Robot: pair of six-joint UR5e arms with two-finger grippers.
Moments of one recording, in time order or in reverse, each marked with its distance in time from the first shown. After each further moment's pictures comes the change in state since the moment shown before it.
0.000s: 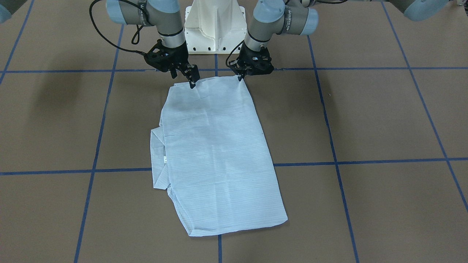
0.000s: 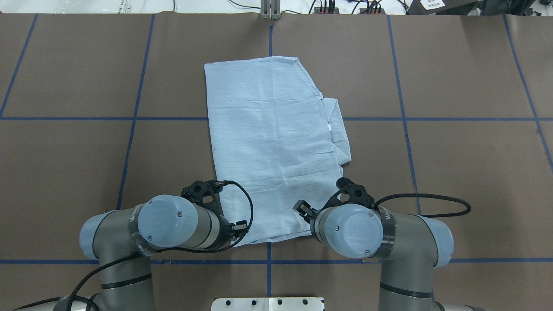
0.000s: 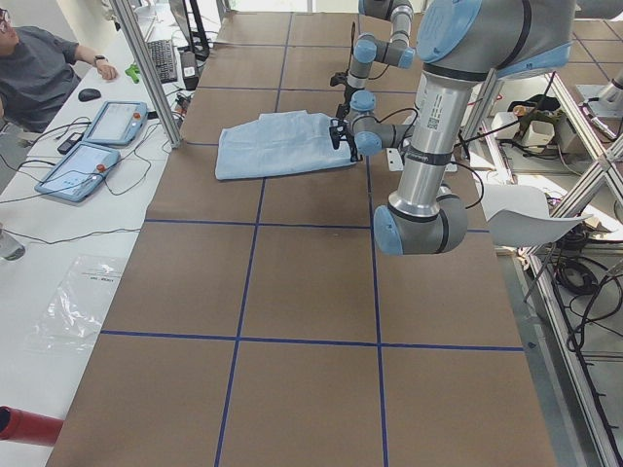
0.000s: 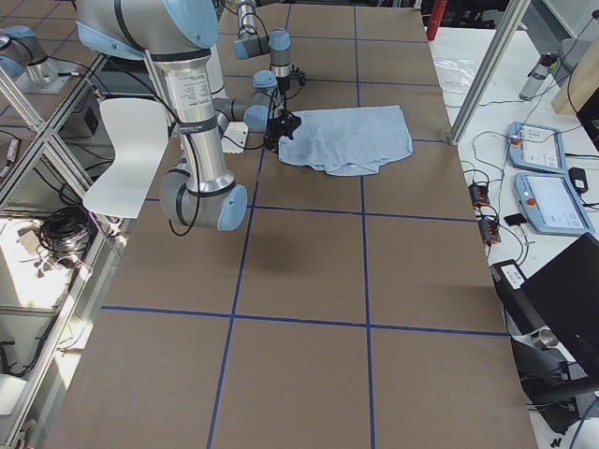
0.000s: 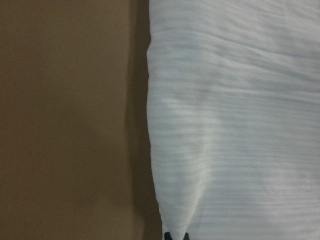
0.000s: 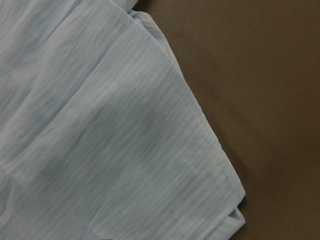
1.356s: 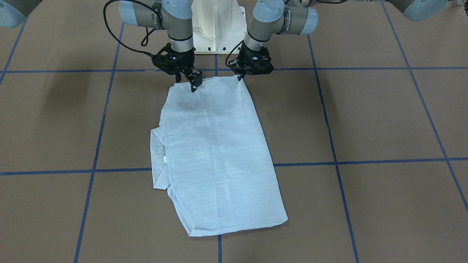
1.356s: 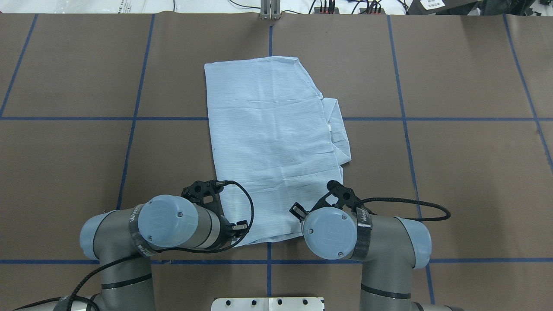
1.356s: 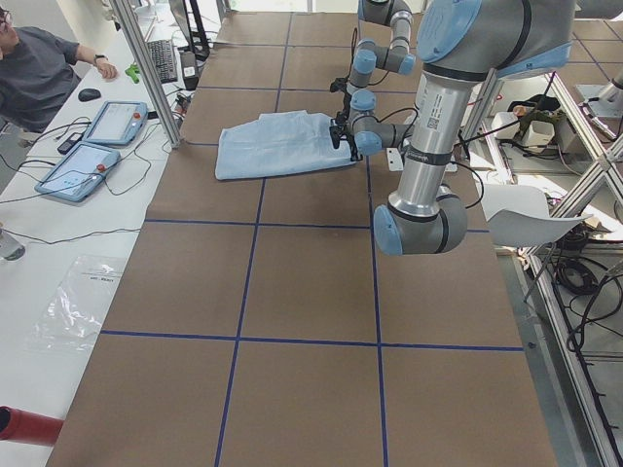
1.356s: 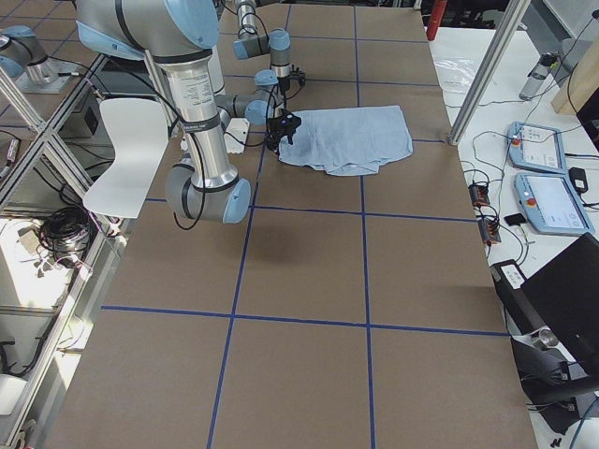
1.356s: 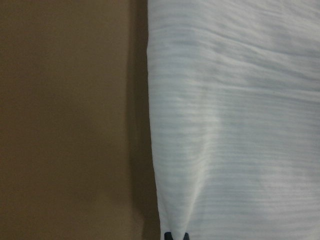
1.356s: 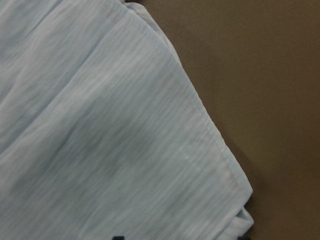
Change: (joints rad) left arm 0.000 -0.001 0.000 -0.001 0.000 -0.001; right arm -0.016 0.065 -0.054 -0.097 -0.022 0.019
